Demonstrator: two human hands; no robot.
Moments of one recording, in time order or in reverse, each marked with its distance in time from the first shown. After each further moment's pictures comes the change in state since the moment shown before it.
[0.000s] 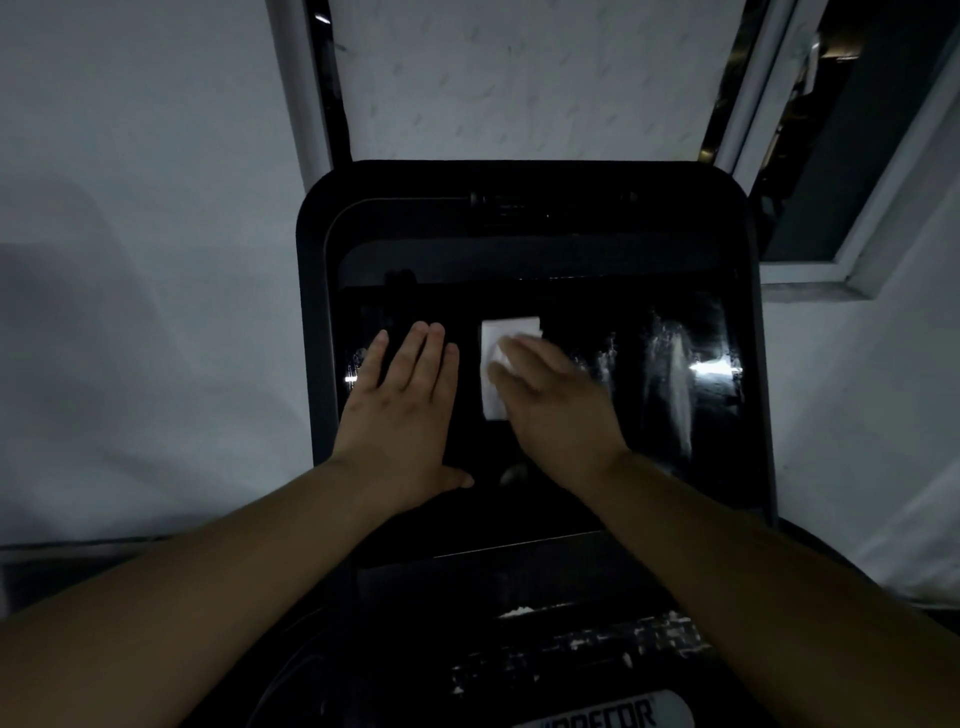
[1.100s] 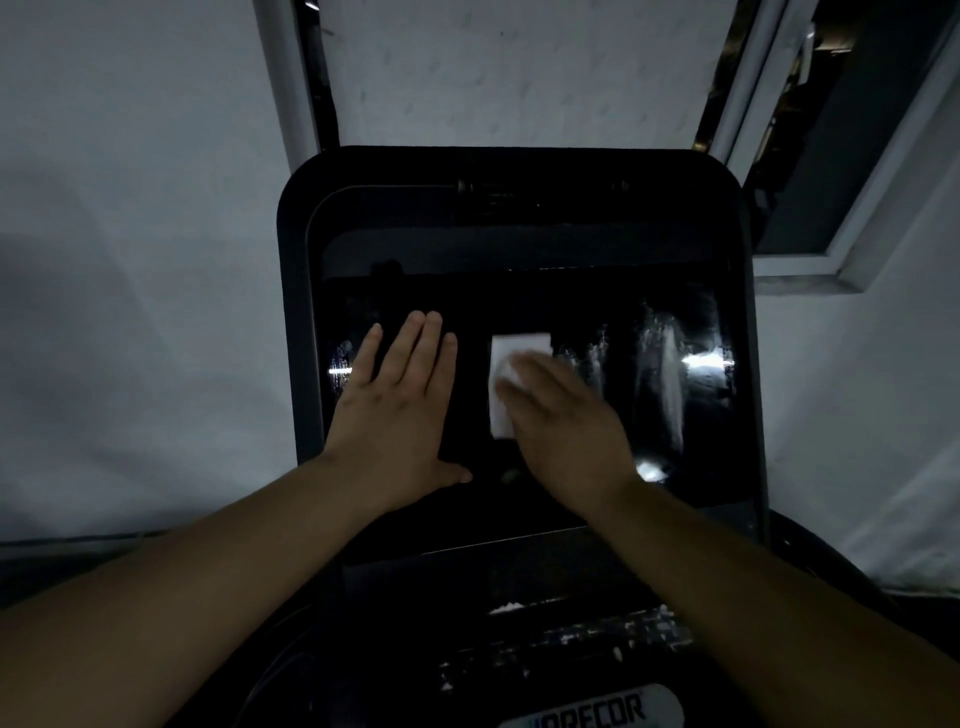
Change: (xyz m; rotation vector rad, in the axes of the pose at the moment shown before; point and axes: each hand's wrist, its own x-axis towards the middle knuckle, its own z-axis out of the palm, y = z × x) left_hand 0.002 0.006 -0.001 -0.070 0.010 0.019; right_hand -0.034 0.003 -0.001 0.037 0.033 0.025
